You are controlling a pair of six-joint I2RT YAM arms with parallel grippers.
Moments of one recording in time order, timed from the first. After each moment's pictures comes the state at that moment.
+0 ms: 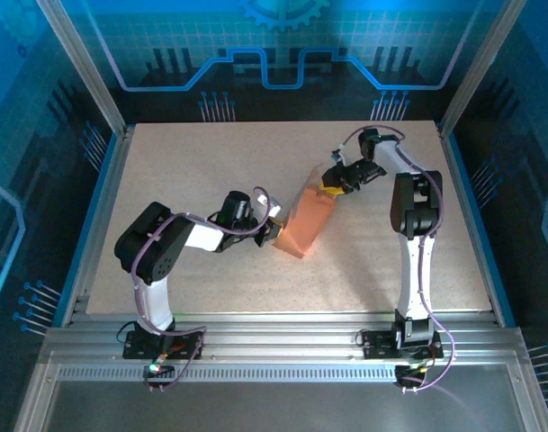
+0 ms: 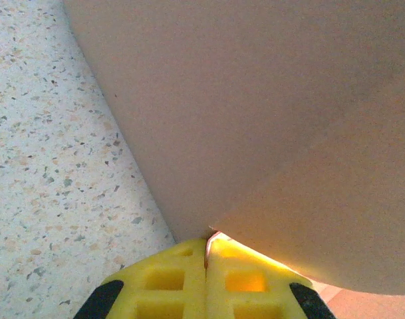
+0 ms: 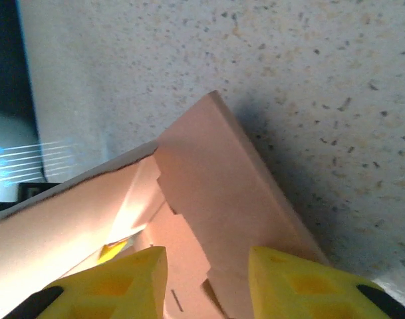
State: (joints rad) left arm -0.46 1.90 0.78 0.47 0.53 0.07; right arm 0.07 2.37 1.94 -1.09 -0.87 -0.06
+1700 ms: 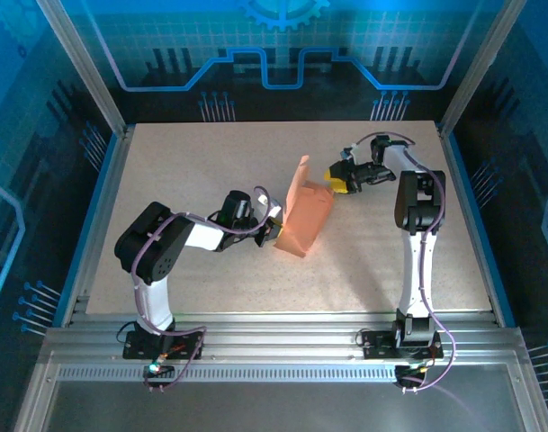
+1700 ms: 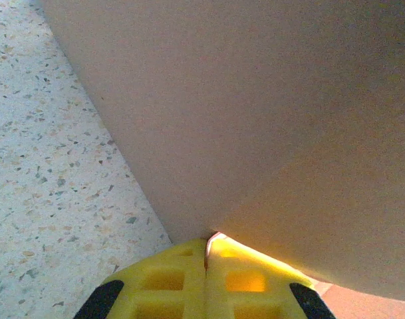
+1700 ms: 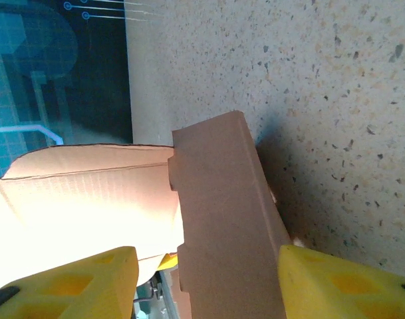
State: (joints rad) left arm -0.46 1.90 0.79 0.45 0.54 0.08; right arm -0.01 2.47 1.97 -1.07 -1.17 -0.07
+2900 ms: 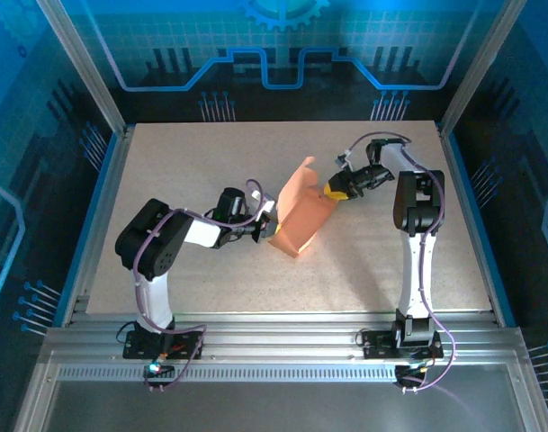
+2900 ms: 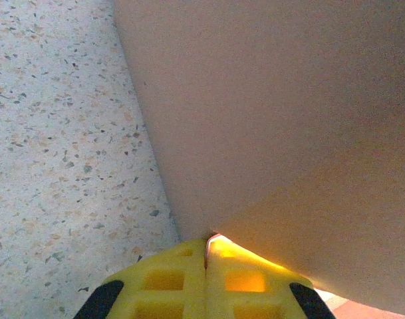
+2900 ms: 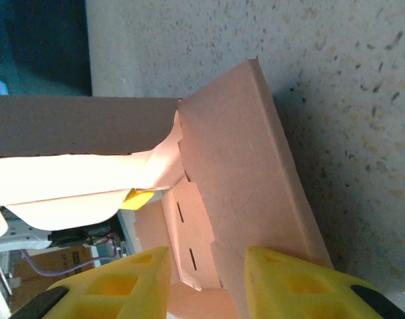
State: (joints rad) left arm -0.41 1.93 0.80 0.47 0.62 -0.04; right arm 0.02 2.43 1.96 -1.28 -1.02 -0.31
